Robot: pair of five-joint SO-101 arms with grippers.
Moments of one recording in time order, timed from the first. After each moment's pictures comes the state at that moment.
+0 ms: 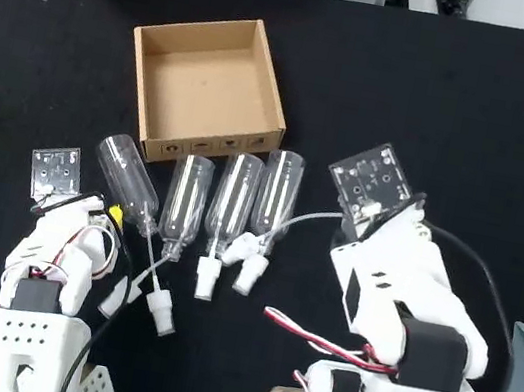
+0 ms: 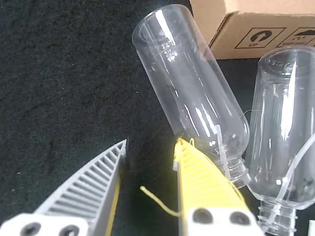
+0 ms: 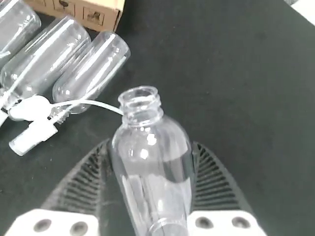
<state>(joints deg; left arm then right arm) -10.2 -84.8 96.3 40.0 4.9 0.0 -66.7 40.2 82.2 28.4</state>
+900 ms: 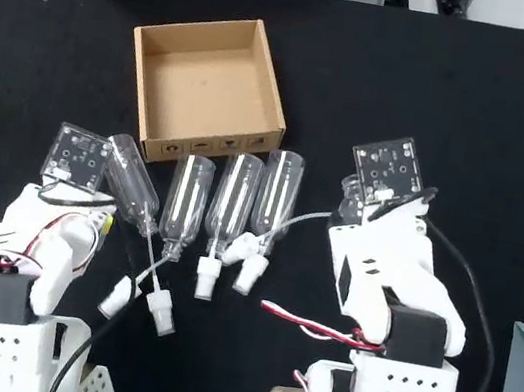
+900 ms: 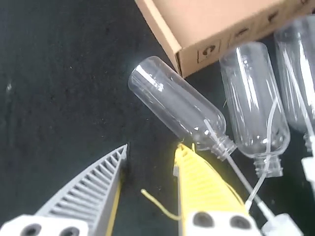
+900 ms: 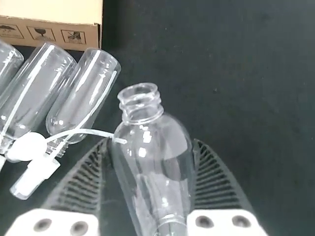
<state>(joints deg) -10.2 -84.9 67.0 67.7 -22.6 0.0 -67.1 53.2 68.7 17.6</state>
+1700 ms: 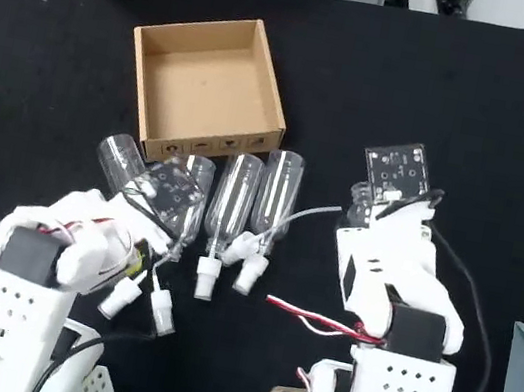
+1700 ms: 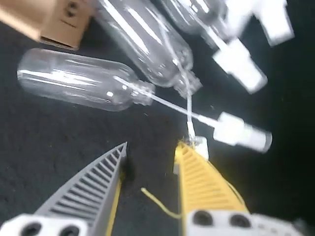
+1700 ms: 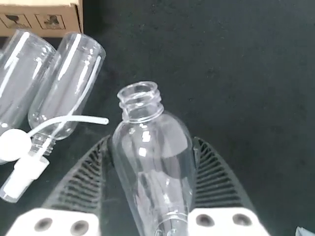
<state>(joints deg) 6.3 -65.8 52.6 83.7 -39.5 3.3 -67.1 57.5 65.3 16.8</state>
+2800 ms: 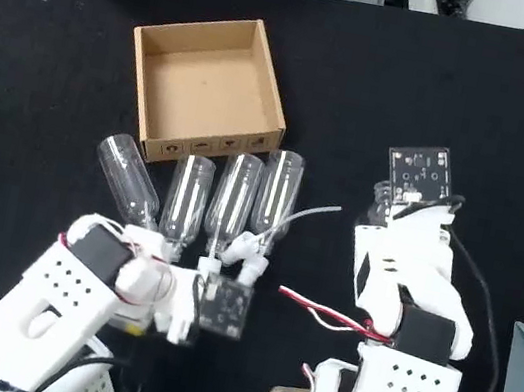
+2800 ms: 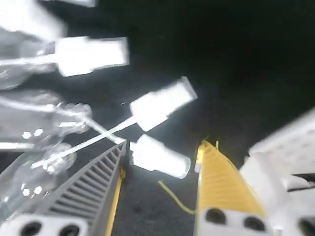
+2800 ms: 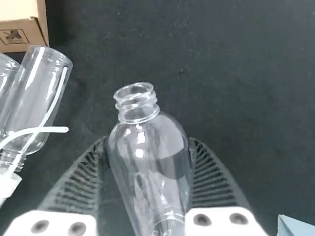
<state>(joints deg) 25.9 -54.5 58.2 83.6 -69.9 9.0 -67.1 57.8 63.3 16.8</state>
